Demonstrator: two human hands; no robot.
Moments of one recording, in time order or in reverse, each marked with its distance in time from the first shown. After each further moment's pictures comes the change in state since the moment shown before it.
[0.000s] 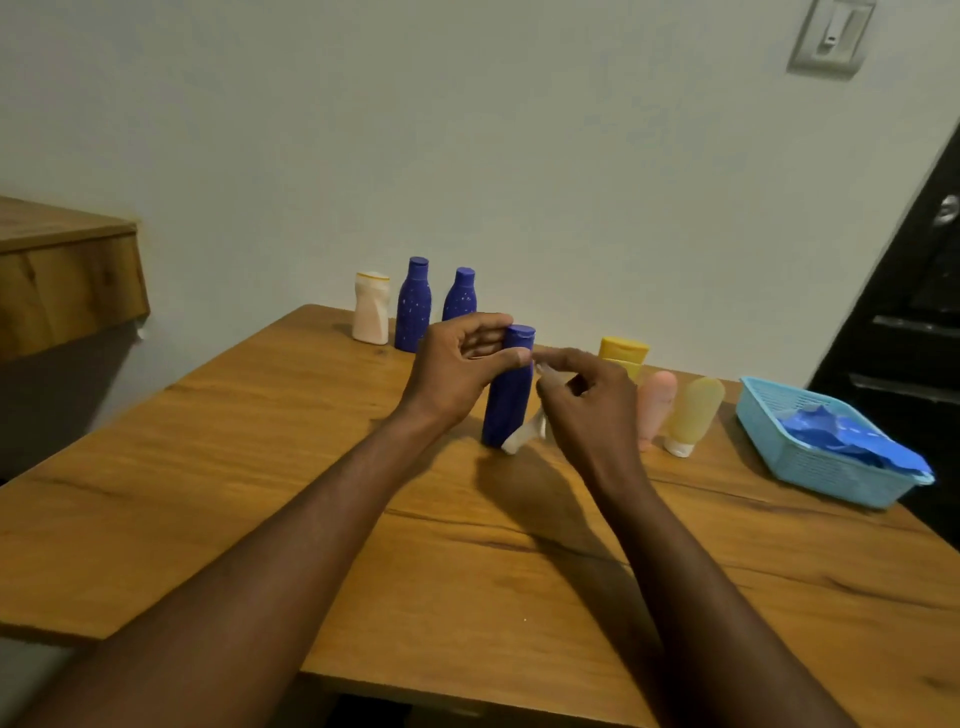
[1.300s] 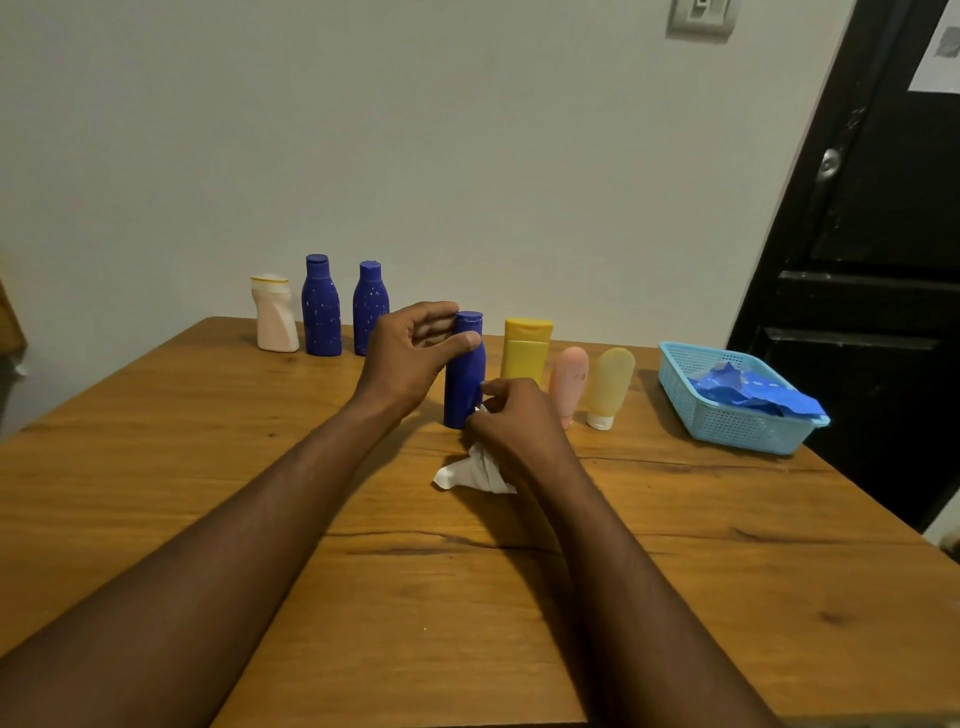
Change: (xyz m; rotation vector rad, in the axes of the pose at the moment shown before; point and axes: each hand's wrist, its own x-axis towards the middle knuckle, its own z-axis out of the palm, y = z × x) left_hand 0.026 -0.010 0.057 0.073 -0.049 -0.011; right_hand 0.007 0.051 -0.022 -0.189 -0.290 0.306
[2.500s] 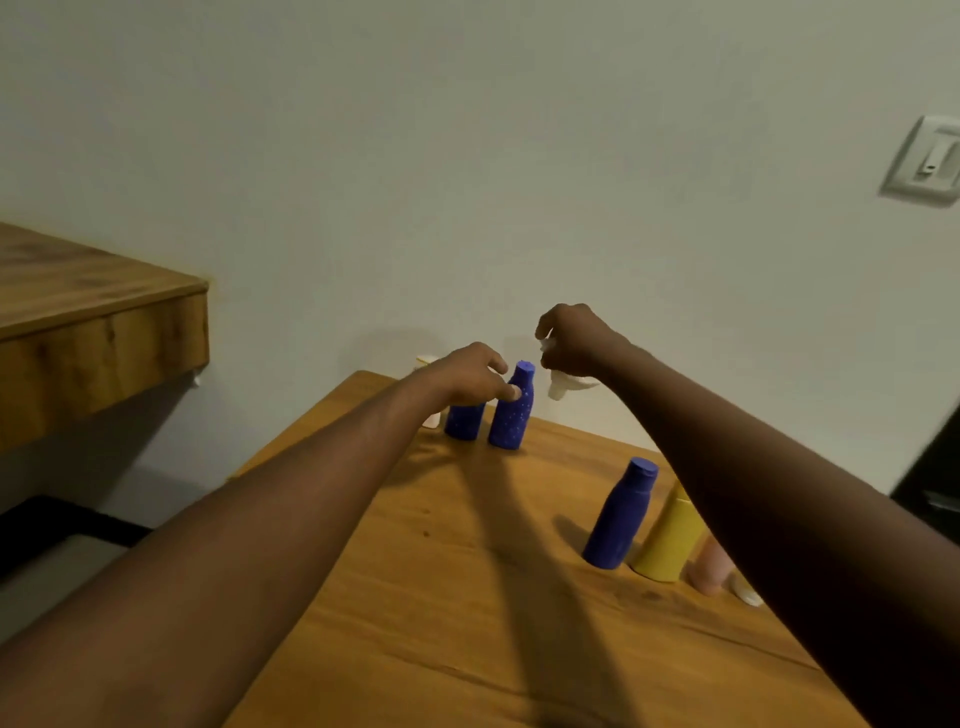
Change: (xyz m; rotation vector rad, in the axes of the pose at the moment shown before) left_hand 0.116 0.025 -0.149 0.495 -0.301 -0.446; right_hand 0.200 -0.198 0.019 -0.723 -0.126 -0.397
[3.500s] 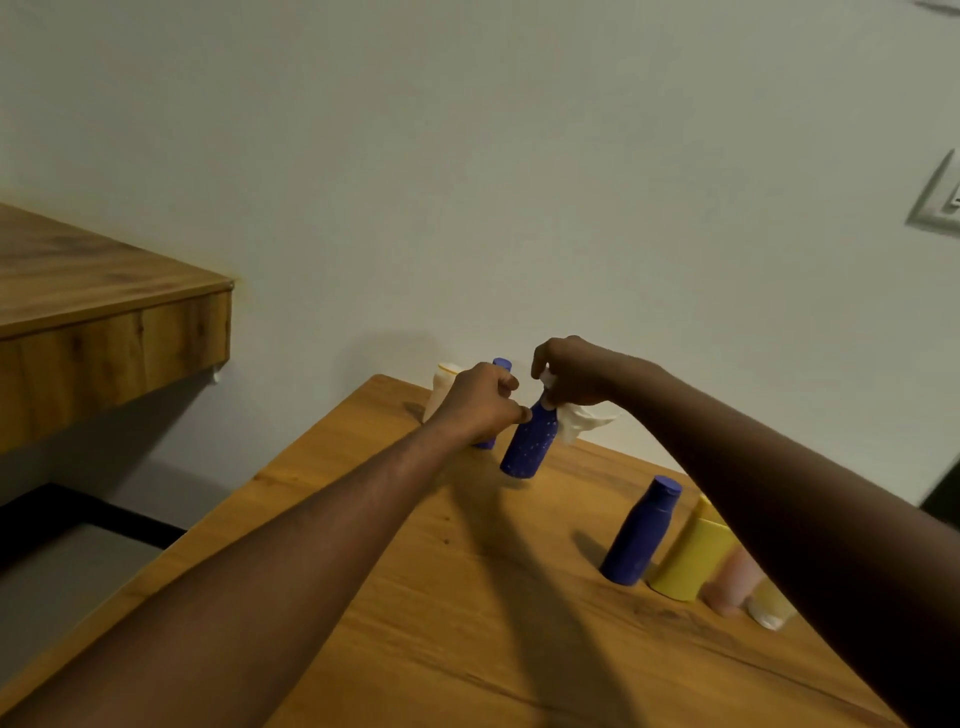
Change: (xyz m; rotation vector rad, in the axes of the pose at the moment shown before) left_hand -0.028 -0.014 0.014 -0.109 0.222 0.058; right_hand -0.016 -0.039 -0.004 -0.209 -0.273 -0.113
